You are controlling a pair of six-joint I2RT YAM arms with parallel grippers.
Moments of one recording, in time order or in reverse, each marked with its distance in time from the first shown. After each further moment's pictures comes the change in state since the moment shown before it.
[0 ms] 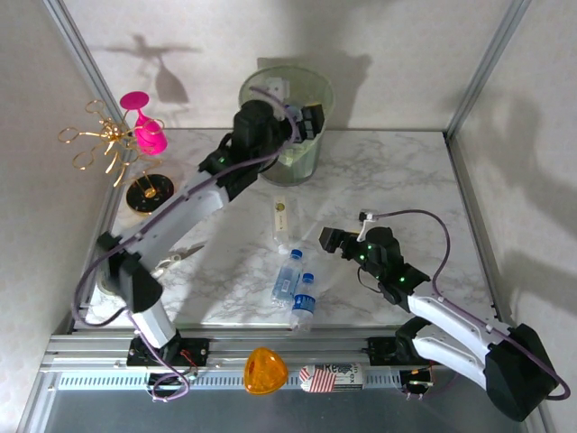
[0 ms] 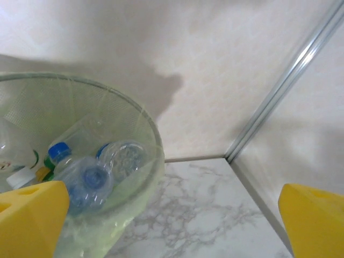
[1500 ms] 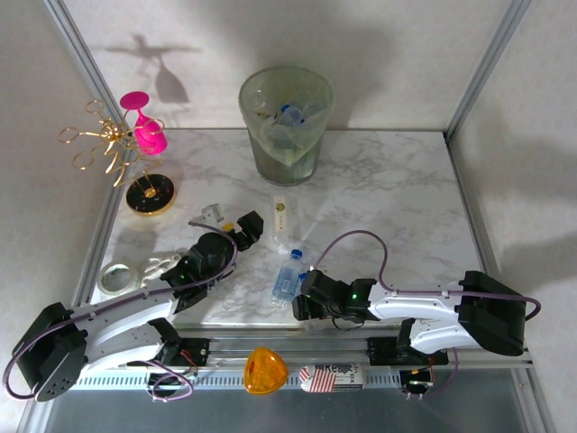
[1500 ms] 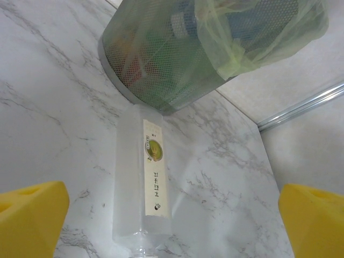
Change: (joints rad) left arm -0.082 -0.636 -1.274 0.456 -0.212 -0.542; right arm 0.578 0.341 0.138 -0.447 0.058 0.277
